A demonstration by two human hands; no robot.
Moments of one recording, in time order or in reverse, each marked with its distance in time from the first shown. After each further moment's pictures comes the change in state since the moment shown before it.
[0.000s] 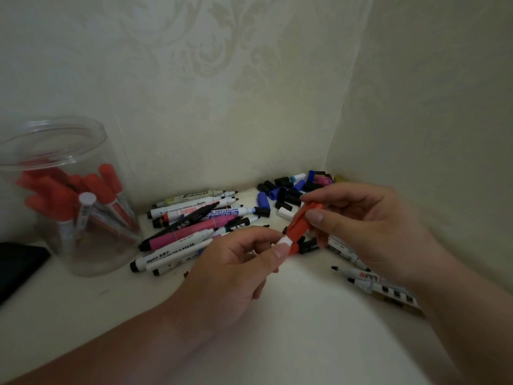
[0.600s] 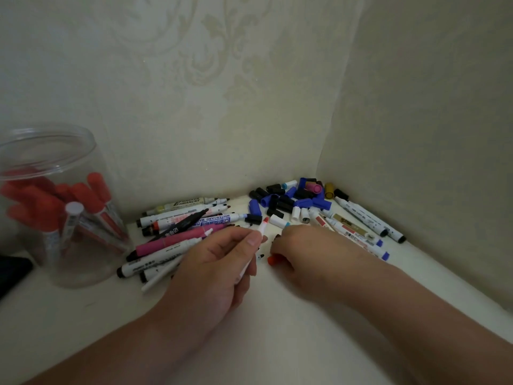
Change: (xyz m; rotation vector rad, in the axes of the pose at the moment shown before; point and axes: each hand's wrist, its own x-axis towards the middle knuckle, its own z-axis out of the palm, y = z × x) left_hand 0.003 0.006 0.003 -0.160 0.148 -0.034; right_hand 0.021 0.031 0.029 -1.451 -0.527 0.099
